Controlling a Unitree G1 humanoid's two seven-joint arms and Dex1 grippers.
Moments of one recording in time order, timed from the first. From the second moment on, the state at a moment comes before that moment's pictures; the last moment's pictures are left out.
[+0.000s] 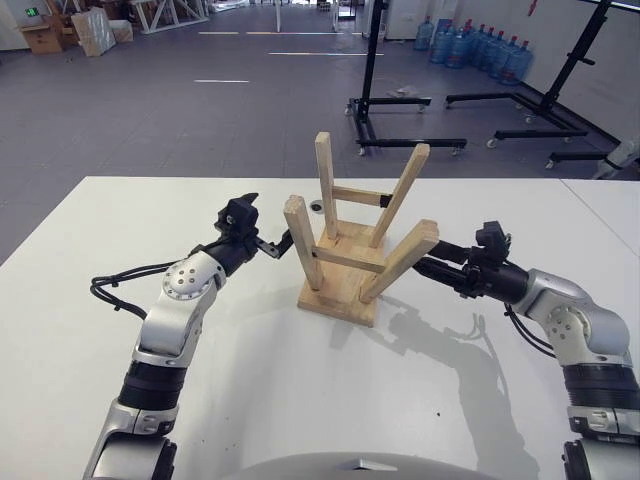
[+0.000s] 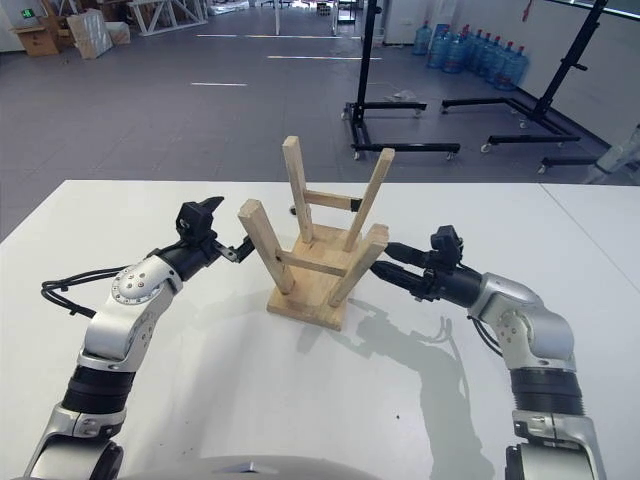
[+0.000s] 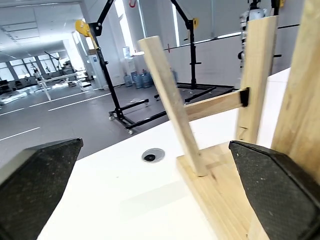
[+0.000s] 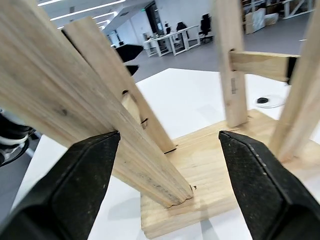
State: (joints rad) left arm -0.27 0.32 -0.04 -0.17 -0.19 0.31 -0.42; right arm -0.22 -0.59 -0.12 0.03 0.68 0.56 1.13
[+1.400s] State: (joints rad) left arm -0.01 0.41 0.17 -0.21 -0.30 0.21 -0.49; right arm -0.60 -0.42 0.02 0.79 0.26 -0.02 1.14
